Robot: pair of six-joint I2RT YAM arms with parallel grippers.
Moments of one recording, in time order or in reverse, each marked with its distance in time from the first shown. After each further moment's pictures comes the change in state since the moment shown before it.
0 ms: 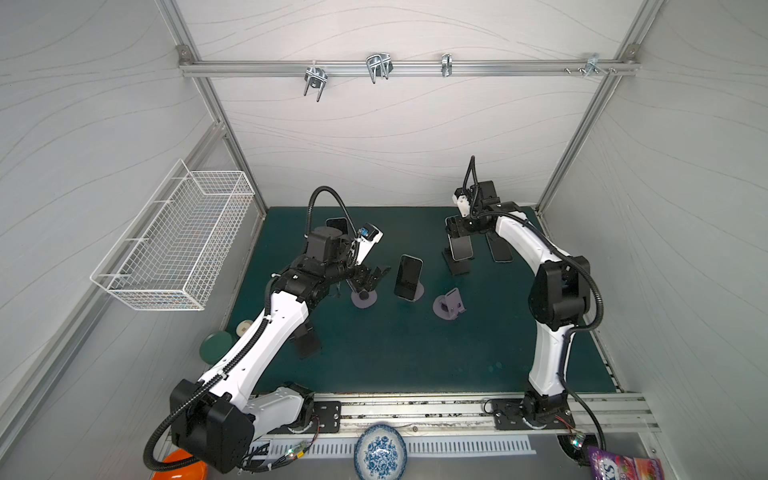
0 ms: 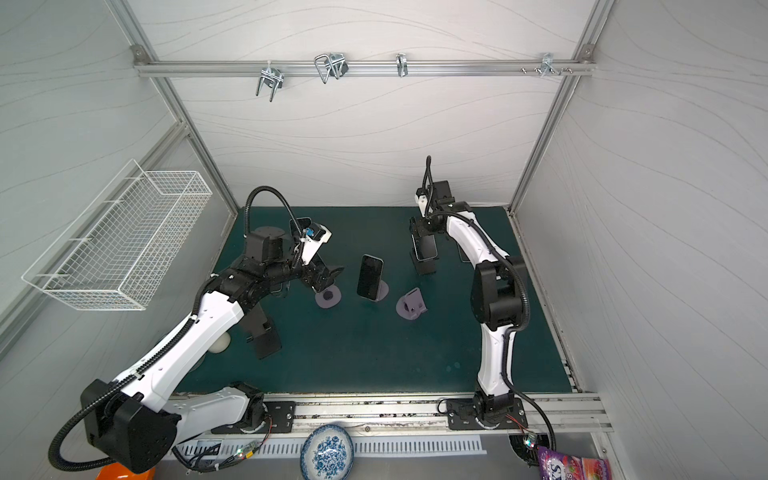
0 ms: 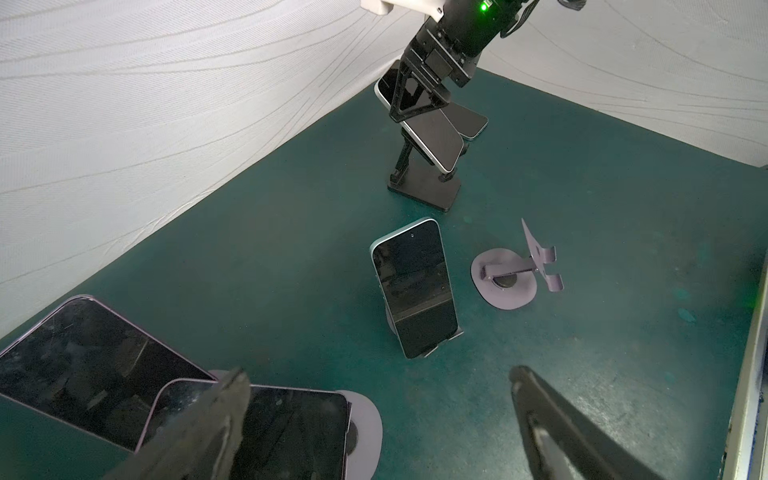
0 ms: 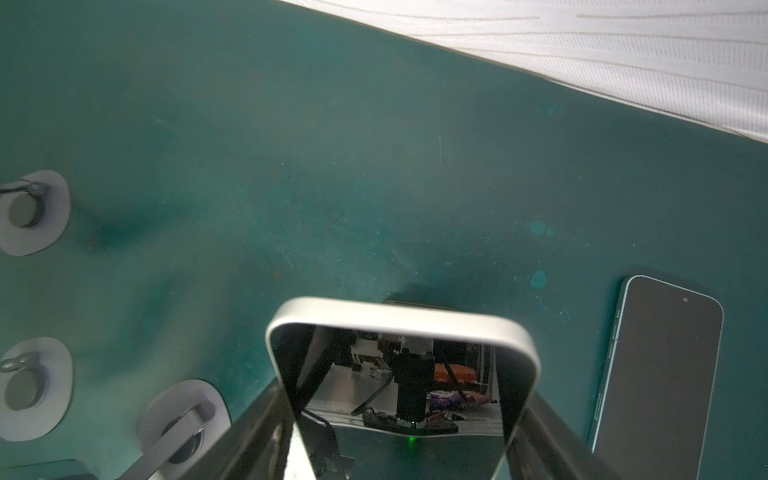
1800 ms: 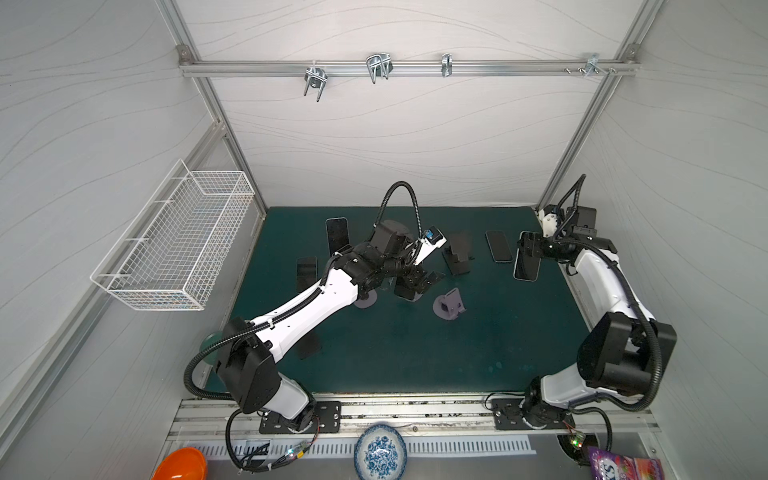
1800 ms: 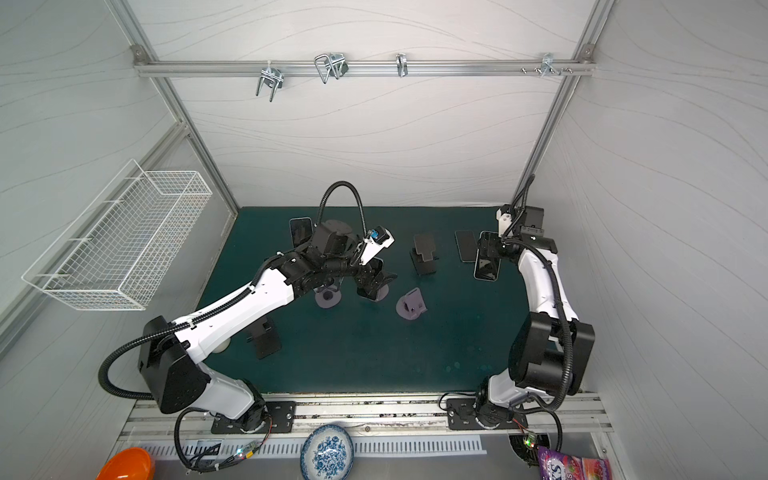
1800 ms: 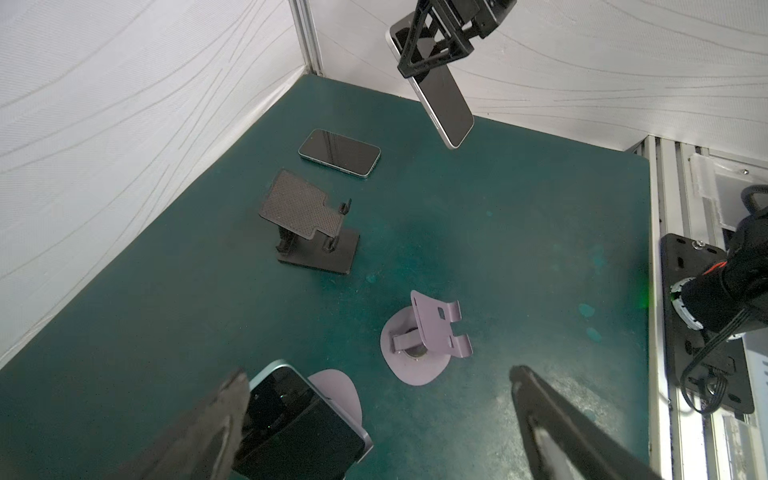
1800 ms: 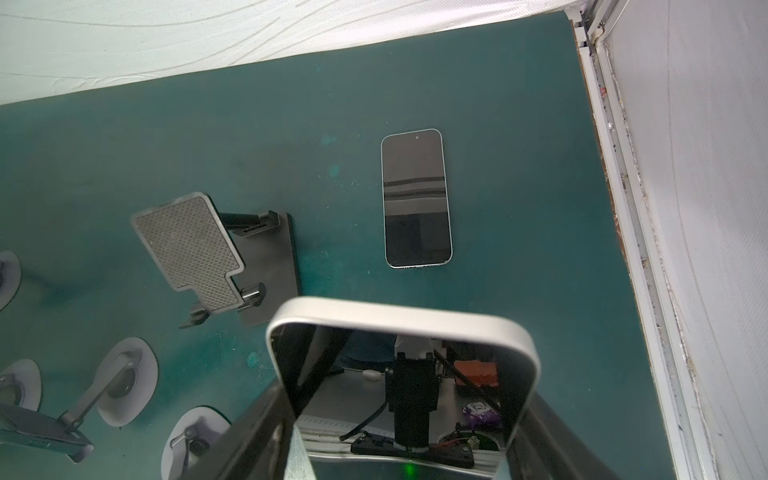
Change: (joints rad) left arm -0.348 0.321 0.263 0.054 -0.063 -0.031; right arm -0.477 -0.513 -0.537 0.073 -0.130 -0.013
